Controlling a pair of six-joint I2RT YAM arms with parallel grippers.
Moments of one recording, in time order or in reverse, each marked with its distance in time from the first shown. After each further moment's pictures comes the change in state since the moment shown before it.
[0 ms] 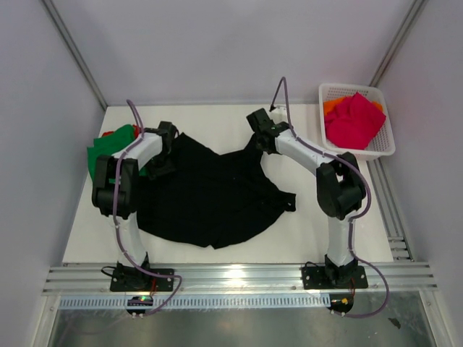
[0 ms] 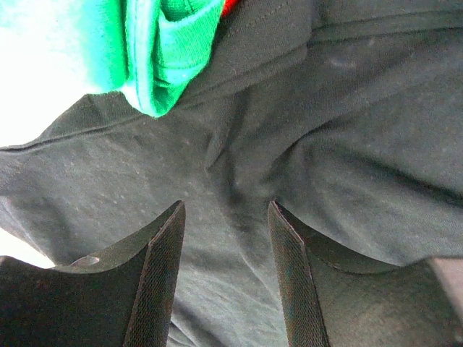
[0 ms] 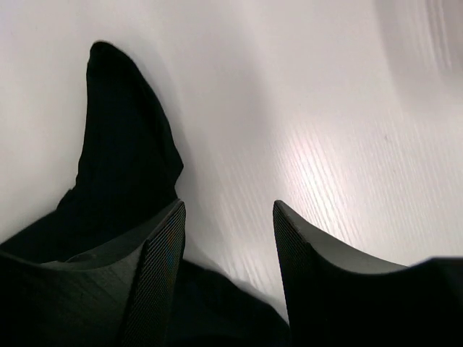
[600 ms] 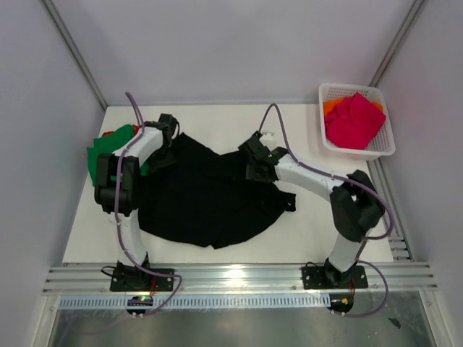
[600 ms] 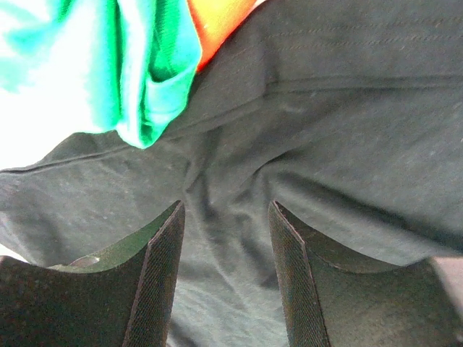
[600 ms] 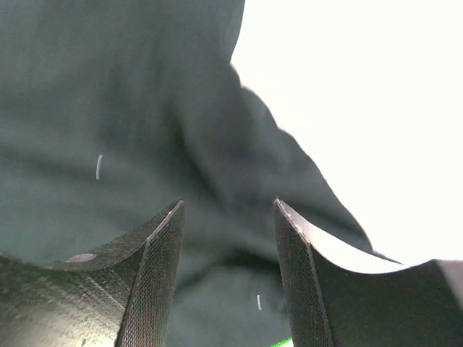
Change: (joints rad) left arm 0.000 0.046 0.121 -0.014 -0.017 -0.019; right arm 0.157 -0.352 -0.458 0.138 -0.299 -0.005
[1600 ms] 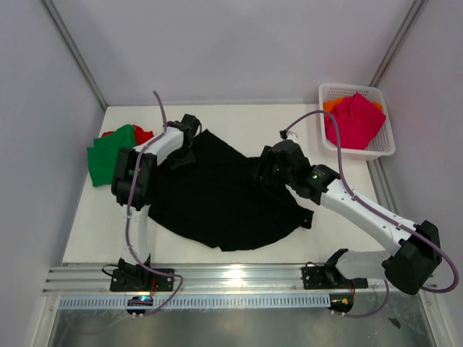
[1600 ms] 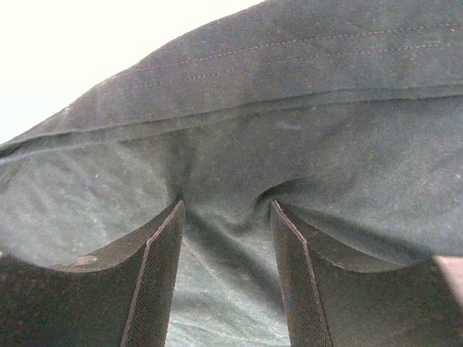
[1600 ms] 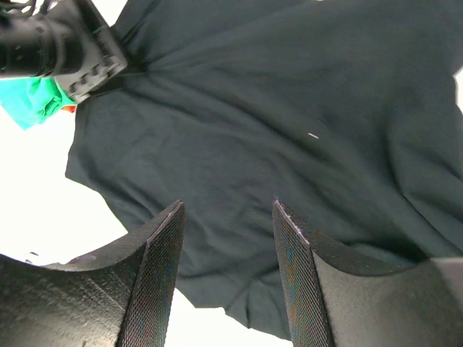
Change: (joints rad) left arm -0.151 0.134 0.115 0.066 0.053 0.018; right arm -0.012 -0.402 -0.127 0.063 -0.176 0.135
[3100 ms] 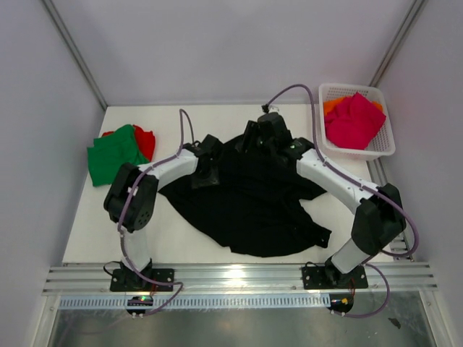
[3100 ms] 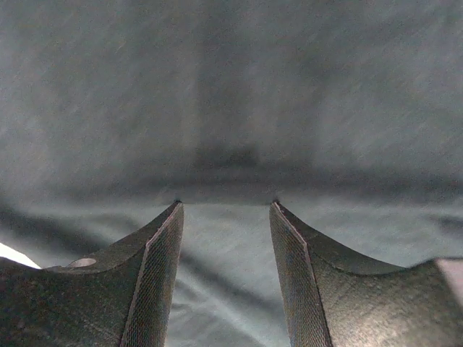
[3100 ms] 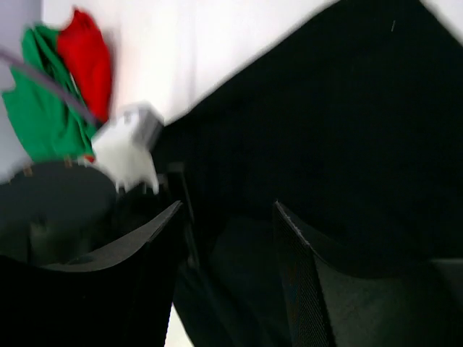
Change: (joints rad) left arm -0.235 -0.302 -0.389 0.170 0.194 0.013; right arm -0.109 0.366 0.327 0.148 -0.091 -0.143
